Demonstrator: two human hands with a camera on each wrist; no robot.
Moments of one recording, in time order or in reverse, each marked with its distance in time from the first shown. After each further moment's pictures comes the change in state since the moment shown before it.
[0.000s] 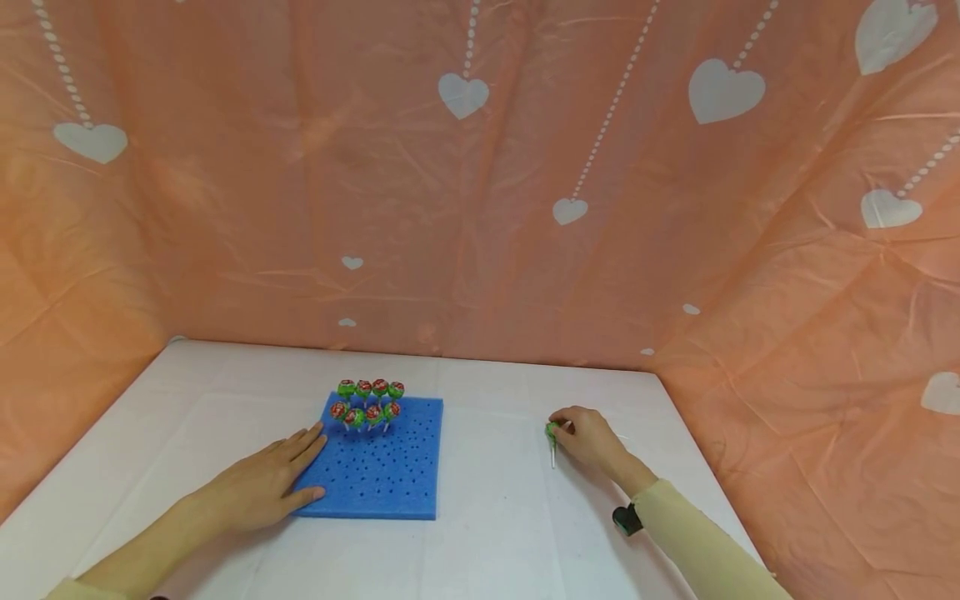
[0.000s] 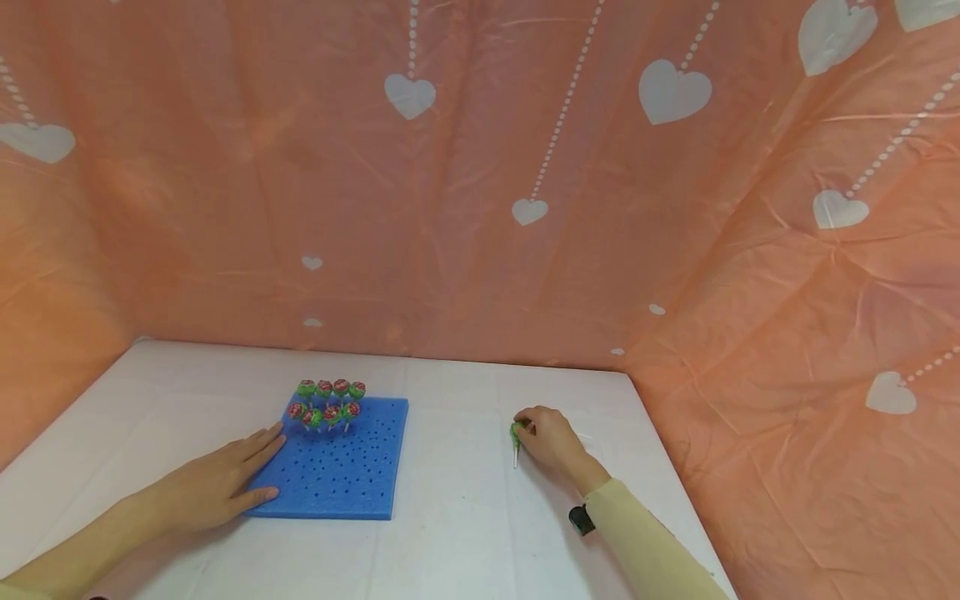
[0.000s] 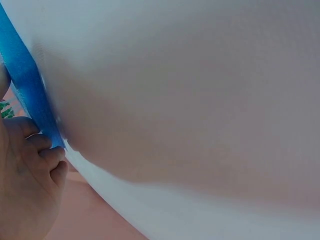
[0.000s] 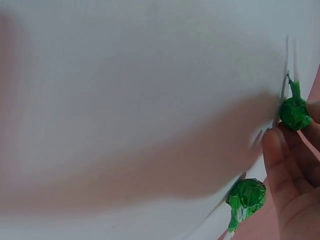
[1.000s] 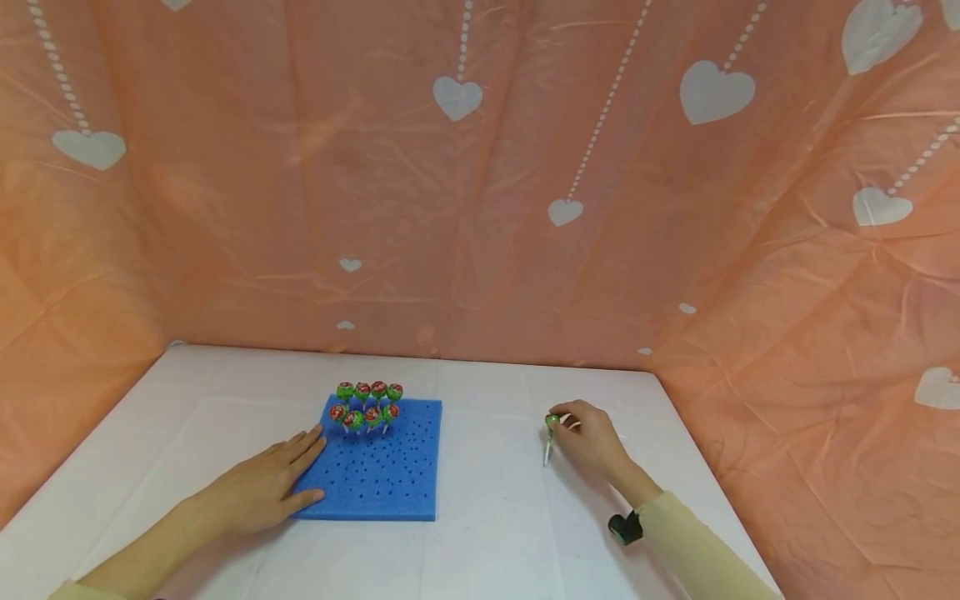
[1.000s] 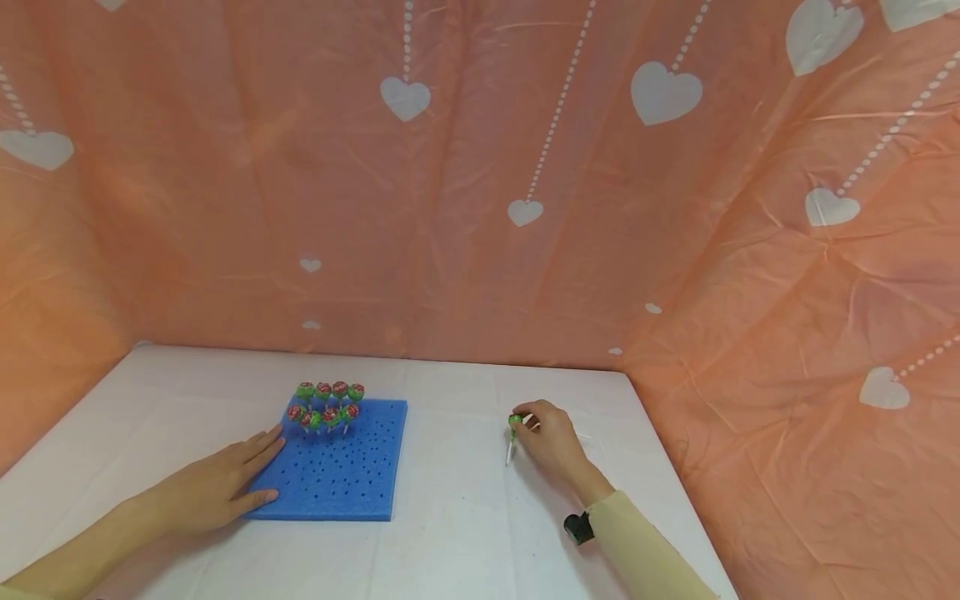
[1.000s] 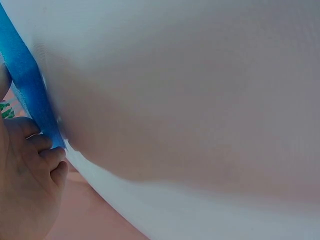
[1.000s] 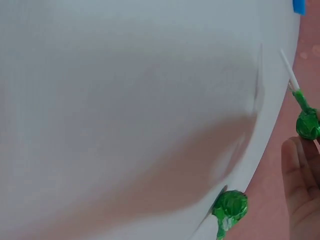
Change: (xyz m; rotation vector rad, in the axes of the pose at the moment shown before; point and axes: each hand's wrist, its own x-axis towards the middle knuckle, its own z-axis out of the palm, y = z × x) left_hand -0.001 0.002 -0.003 -0.011 -0.012 0.003; right_hand -0.013 -0.008 -0.003 0.179 0.202 -0.084
